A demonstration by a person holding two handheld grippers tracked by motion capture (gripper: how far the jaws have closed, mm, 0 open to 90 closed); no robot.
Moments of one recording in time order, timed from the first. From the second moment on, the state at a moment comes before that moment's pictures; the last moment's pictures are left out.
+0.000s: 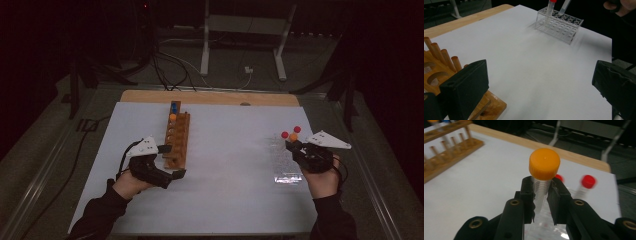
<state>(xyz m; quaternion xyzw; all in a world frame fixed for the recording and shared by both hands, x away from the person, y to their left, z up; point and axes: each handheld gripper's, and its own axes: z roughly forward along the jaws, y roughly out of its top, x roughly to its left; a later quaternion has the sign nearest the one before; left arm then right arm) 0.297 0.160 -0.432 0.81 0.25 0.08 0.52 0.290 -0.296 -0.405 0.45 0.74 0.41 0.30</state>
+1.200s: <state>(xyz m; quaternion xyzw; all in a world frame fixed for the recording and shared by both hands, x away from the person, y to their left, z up) 0.301 0.102 -0.424 0.84 0.17 0.03 0.51 0.265 -0.194 -0.438 0.32 0.83 0.41 0.19</state>
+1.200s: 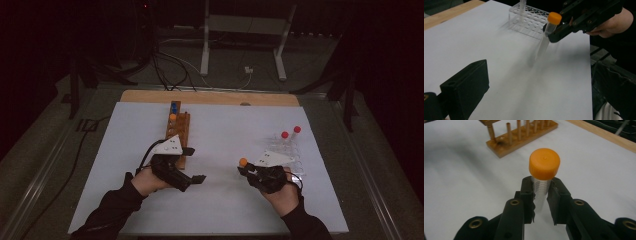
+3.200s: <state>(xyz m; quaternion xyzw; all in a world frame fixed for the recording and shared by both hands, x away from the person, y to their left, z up) 0.313 0.025 -0.420 0.86 0.10 0.03 0.50 0.260 -0.181 -0.441 0.30 0.84 0.42 0.16</state>
